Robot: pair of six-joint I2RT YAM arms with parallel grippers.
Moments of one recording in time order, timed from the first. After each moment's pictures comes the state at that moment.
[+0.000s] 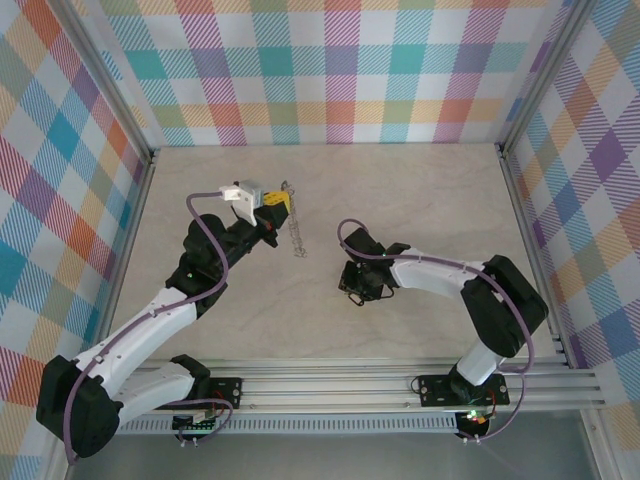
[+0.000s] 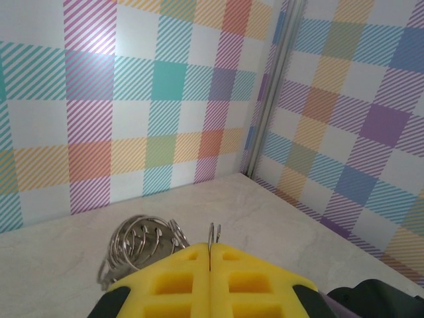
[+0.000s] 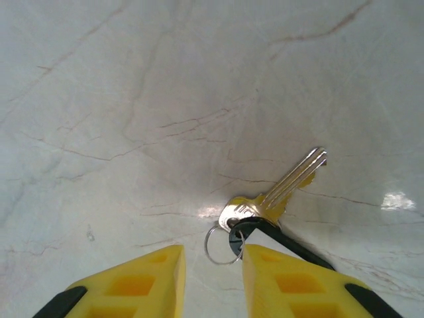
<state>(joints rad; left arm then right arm) -0.52 1.03 0.73 0.38 0.17 -0.19 0.77 1.62 0.94 -0.49 -0.08 1.01</state>
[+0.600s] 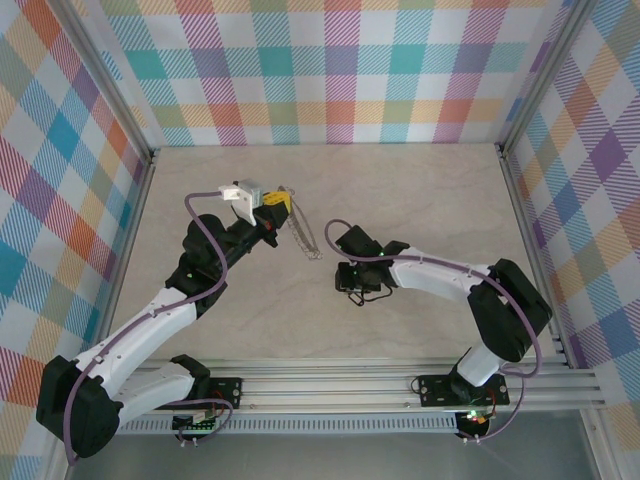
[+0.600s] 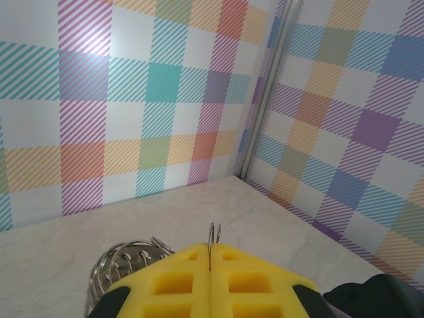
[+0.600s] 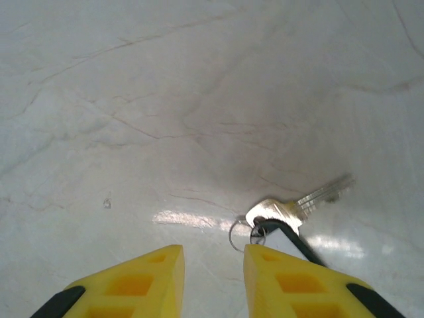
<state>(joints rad) -0.52 1.03 0.73 0.39 0.19 -0.21 0.81 1.60 0.98 -0.52 -0.03 0.70</state>
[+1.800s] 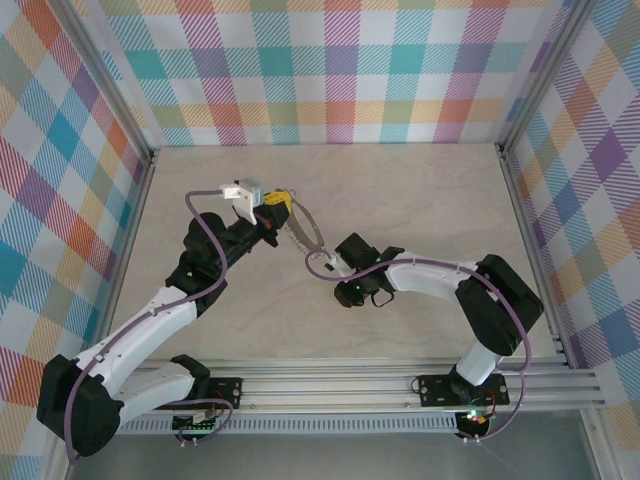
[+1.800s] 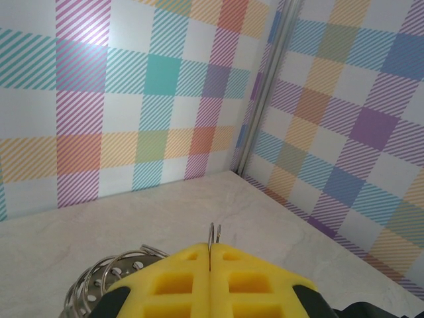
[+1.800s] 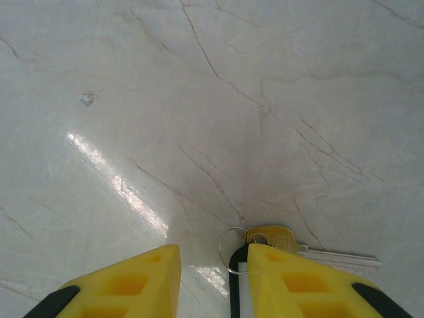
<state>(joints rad) -0.51 1.04 0.74 0.36 0.19 -0.24 0.81 1.66 0.93 -0.47 -0.10 0.04</state>
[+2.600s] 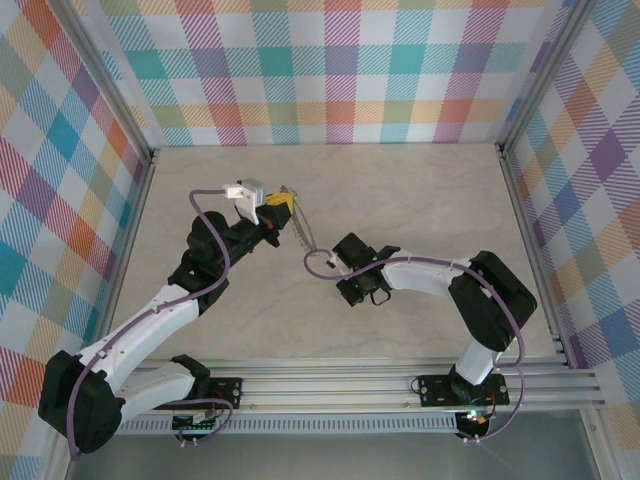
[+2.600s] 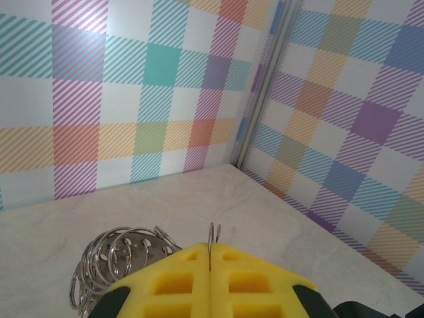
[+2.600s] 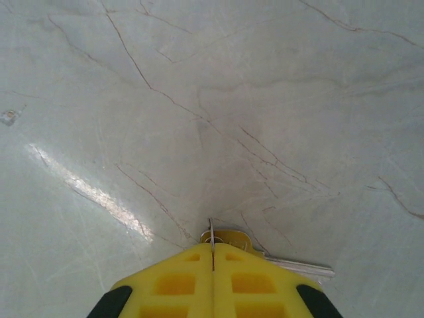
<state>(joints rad) -0.51 1.06 0.74 0.36 0.20 -0.24 0.81 1.69 0.95 -0.47 0.00 0.07</state>
